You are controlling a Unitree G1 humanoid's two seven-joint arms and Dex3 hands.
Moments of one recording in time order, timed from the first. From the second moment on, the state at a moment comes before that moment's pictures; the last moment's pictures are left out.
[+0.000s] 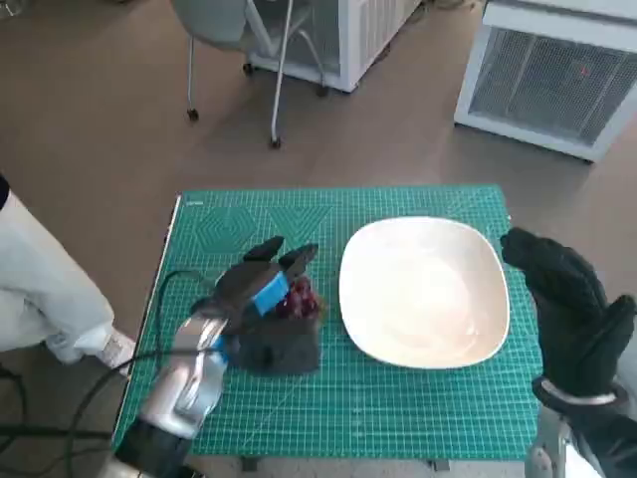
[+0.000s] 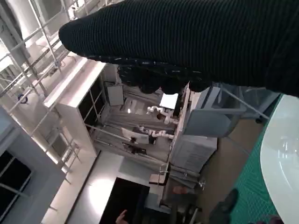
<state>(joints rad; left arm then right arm) -0.63 0.34 -0.32 0.43 0.78 0.12 -0.25 -0.30 -0.16 -0.20 0.19 0.35 -0.60 0.38</state>
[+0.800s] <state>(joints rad) -0.94 0.22 -0.45 1.03 0.77 0.16 -0.19 -0.30 -0.16 -0.20 0.20 0.35 -0.61 0.38</state>
